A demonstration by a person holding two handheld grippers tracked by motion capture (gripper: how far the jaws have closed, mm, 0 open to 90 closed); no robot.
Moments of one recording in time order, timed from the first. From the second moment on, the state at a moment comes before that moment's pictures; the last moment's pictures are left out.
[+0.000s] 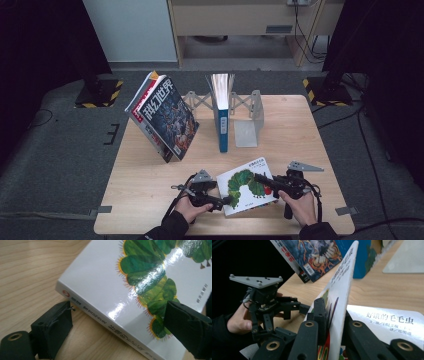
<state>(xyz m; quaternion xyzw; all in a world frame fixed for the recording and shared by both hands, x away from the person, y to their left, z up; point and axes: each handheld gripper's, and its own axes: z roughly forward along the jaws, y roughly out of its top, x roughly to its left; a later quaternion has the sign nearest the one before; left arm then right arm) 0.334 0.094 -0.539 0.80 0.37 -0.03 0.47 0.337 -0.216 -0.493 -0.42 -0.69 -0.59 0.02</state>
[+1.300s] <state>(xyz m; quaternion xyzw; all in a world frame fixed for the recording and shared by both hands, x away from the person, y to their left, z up) 0.342 0.097 -0.540 0.78 0.38 -0.04 0.49 0.341 -0.197 -0.526 -0.43 -0.73 -0.53 -0.02</state>
